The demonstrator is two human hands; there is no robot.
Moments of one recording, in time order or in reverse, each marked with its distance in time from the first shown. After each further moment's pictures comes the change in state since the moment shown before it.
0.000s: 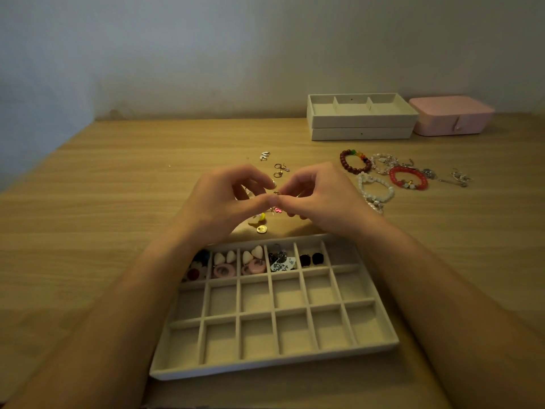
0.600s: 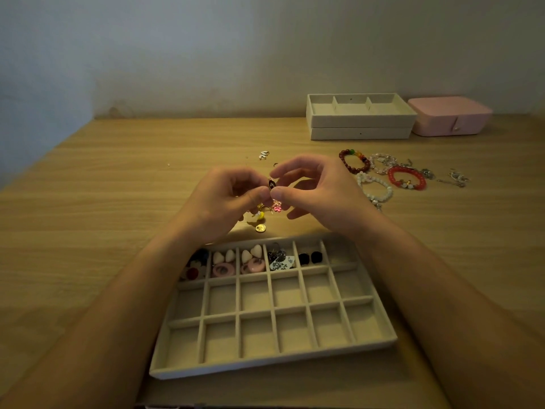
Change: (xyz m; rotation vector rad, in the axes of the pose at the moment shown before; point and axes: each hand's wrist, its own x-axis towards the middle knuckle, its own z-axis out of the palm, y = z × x) left_hand 0.001 -0.001 0.002 -0.199 -0.094 -0.041; right_hand -0.009 -0.009 -0.005 0.303 -0.003 -0.019
